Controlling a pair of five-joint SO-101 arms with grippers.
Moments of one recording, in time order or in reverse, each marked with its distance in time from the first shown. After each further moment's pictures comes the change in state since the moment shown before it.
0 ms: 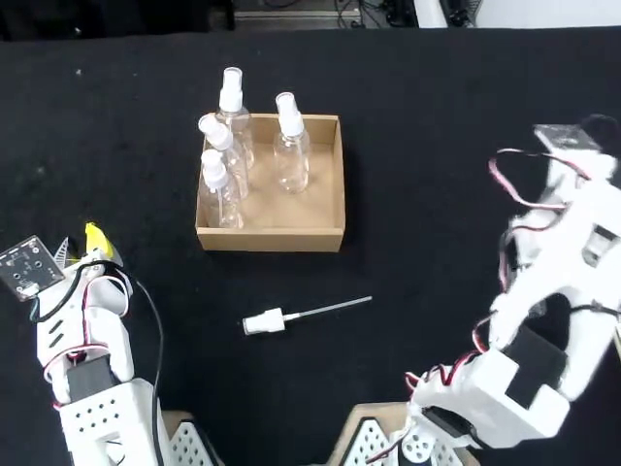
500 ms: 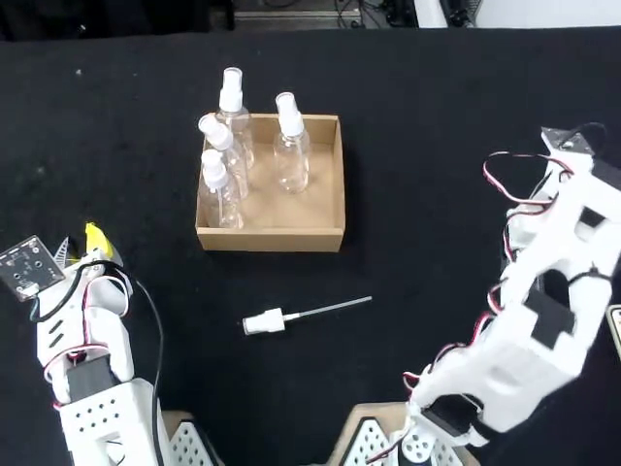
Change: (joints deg) left arm 0.0 0.0 0.0 0.0 0.0; right arm -1.1 17.8 -4.0 -13.7 -9.1
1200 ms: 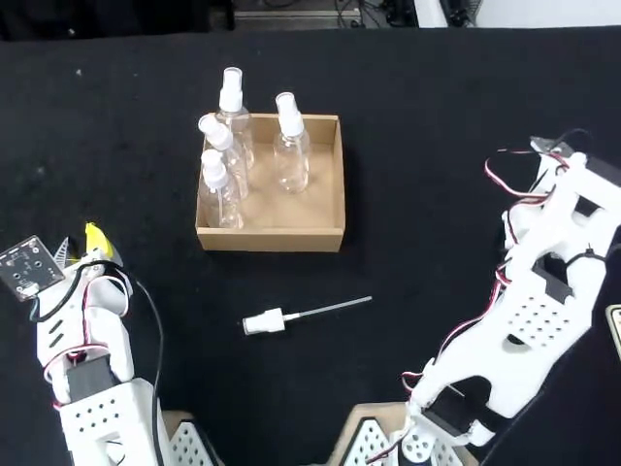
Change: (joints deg) left arm 0.0 0.0 0.0 0.0 0.0; right arm -0.1 17.9 -16.5 4.5 1.4
